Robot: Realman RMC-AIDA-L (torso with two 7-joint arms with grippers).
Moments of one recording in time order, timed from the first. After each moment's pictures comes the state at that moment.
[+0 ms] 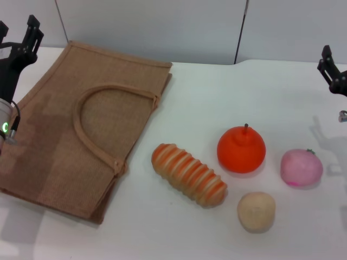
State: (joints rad) left arm -0.55 -2.04 2.72 0.12 -1.49 1.30 -0.37; right arm 0.42 2.03 -2.39 -0.52 -2.04 1.09 2.82
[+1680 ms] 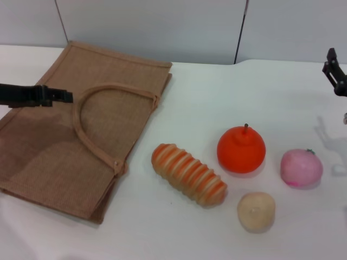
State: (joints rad) left arm -0.90 -1.98 2.87 -0.80 -0.10 1.41 -1.99; right arm 0.42 2.02 -2.38 -0.51 -2.04 1.09 2.82
